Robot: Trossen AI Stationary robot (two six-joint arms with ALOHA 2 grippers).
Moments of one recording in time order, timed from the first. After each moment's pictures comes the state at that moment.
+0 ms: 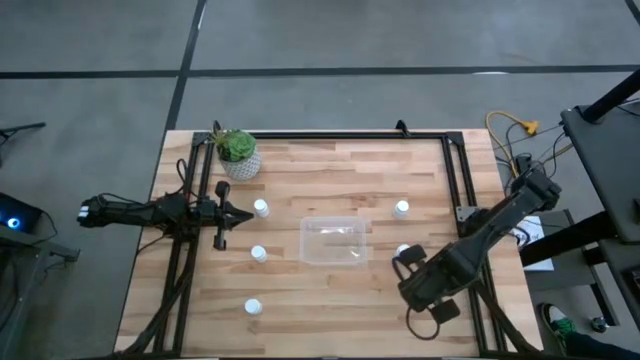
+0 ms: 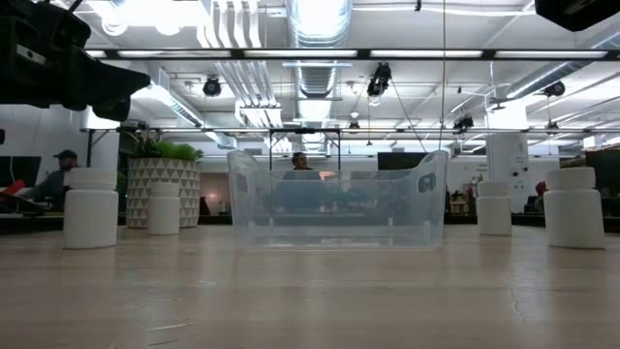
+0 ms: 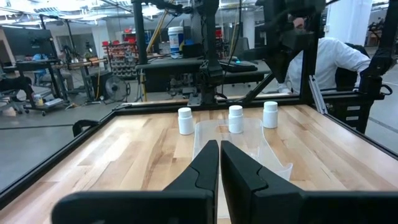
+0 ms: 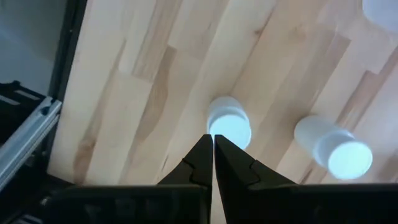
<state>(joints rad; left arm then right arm) -0.10 0.06 0.00 0.04 -0.12 0.06 0.69 1.56 1.29 -1.17 -0.08 0.31</state>
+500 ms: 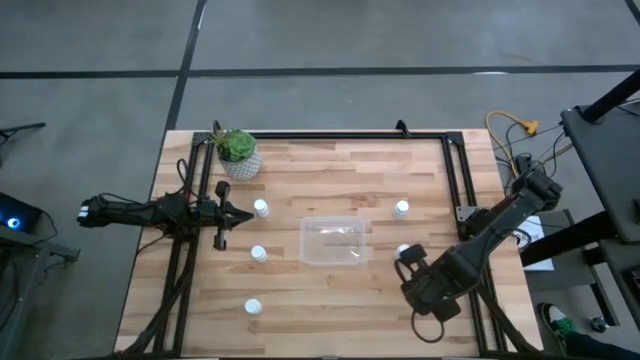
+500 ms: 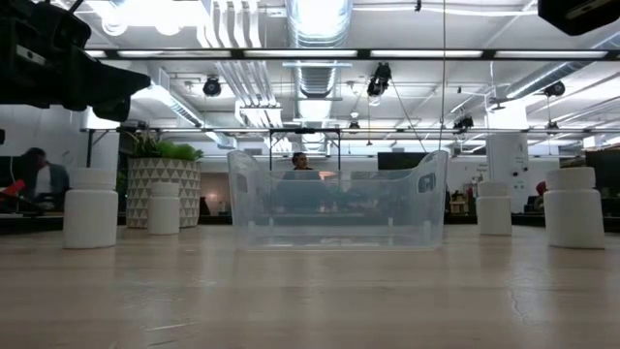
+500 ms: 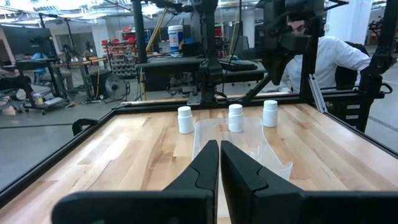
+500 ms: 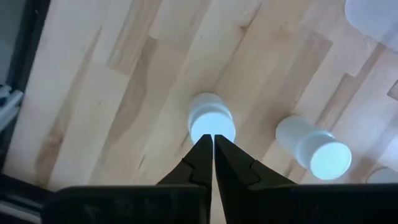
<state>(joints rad) -0.10 0.07 0.00 0.04 -0.12 0.06 0.72 1.52 1.22 -1.14 0.02 0.29</state>
